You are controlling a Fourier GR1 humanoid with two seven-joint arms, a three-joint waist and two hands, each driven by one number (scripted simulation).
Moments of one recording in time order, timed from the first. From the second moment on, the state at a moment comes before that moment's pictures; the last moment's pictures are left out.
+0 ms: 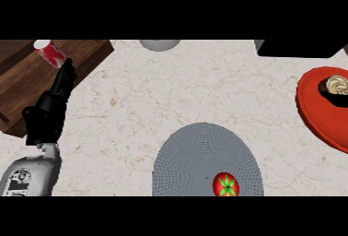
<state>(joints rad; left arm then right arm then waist) -0.24 0.19 0.06 -1.61 -0.19 0.08 0.17 -0.63 -0.57 -0.47 -0.55 0.52 -0.30 -0.28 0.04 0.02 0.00</state>
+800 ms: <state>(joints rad) -0.22 0.19 0.08 -1.62 -0.19 0.08 0.17 -0.63 -0.74 -0.68 -0.31 0.27 -0.04 -0.59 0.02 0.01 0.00</state>
